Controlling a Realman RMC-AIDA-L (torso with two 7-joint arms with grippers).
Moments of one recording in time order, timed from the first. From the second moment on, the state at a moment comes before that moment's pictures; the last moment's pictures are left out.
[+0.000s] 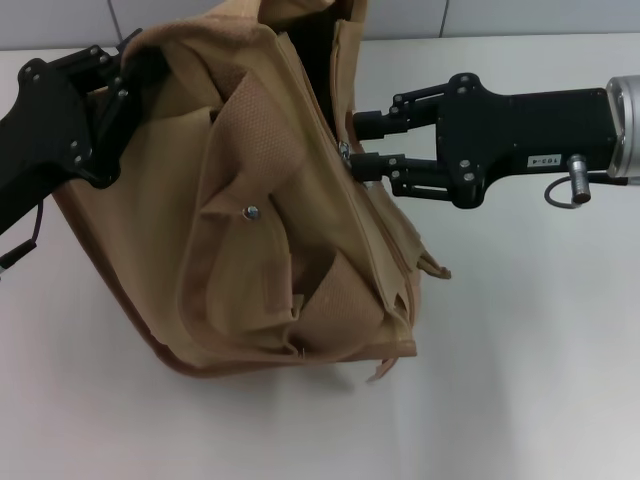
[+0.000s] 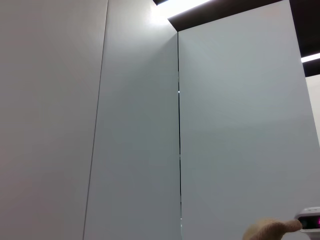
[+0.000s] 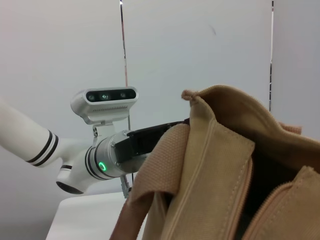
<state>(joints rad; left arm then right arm) -0.43 -2.07 0.63 0.38 1.42 1.89 -0.89 0.58 2.08 -0.99 -0.92 -1.72 -1.66 1.44</state>
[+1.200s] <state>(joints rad) -0.44 -2.07 0.63 0.38 1.42 1.89 -0.88 0.65 2.08 -1.06 -0.85 -1.82 -1.67 1.47</state>
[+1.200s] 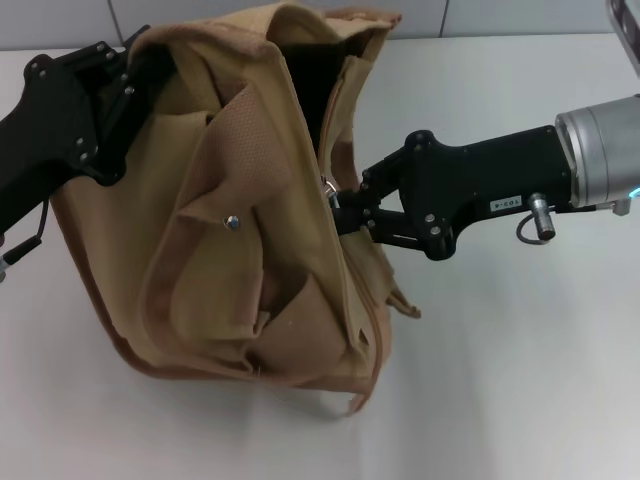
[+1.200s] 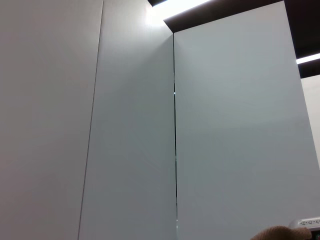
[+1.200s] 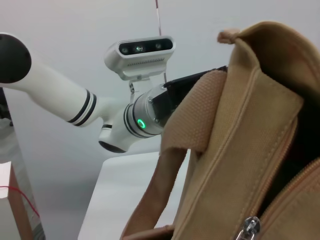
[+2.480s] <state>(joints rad) -0.42 -2.07 0.63 0.35 1.43 1.91 -0.89 0.60 2.08 -1.12 -0.89 -1.82 -1.75 1.23</state>
